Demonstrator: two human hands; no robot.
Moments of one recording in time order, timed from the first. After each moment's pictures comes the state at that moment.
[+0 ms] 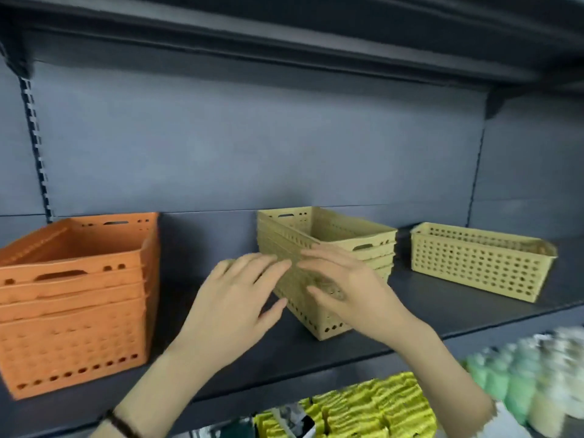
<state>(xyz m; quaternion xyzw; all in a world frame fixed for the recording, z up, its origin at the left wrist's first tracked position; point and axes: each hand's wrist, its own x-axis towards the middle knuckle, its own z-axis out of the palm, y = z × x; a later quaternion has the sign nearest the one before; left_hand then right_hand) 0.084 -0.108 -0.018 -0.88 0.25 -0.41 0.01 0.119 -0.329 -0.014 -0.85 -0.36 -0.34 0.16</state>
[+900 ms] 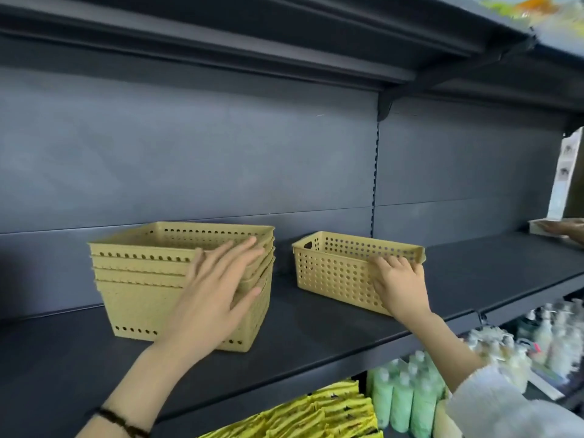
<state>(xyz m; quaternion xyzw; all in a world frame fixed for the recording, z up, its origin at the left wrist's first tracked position) 0.174 -0.384 -0.009 -0.89 0.26 -0.34 -0.15 0.257 -0.726 -0.056 -0.93 0.03 -0.37 0.00</state>
